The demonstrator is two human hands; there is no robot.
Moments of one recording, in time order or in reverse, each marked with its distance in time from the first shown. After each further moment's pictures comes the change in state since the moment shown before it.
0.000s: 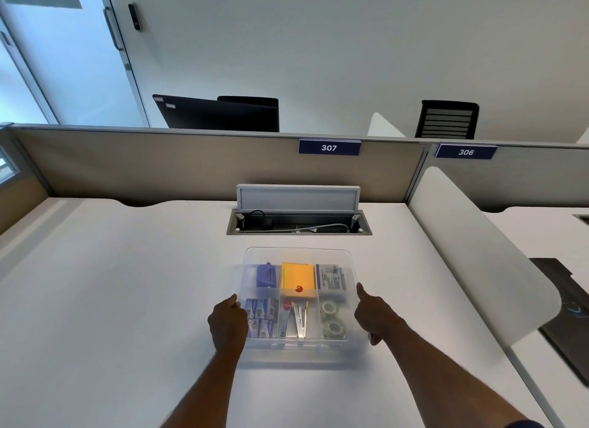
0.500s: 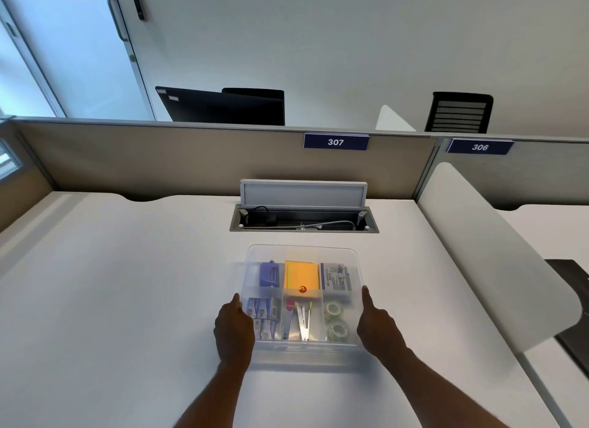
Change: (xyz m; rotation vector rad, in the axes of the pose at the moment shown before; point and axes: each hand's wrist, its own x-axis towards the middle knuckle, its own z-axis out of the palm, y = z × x) left_hand -0.007 -0.017 0.016 0.137 0.059 0.173; right_hand 0.007 0.027 0.046 -0.024 0.362 -0.142
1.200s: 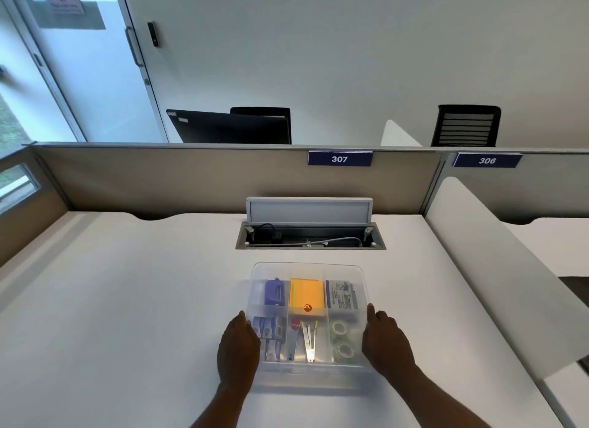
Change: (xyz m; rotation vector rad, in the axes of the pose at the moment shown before) left_hand 0.003 0.003 -0.003 0.056 -0.055 0.053; right_hand 0.012 0.001 0.001 -0.243 0.219 -0.162
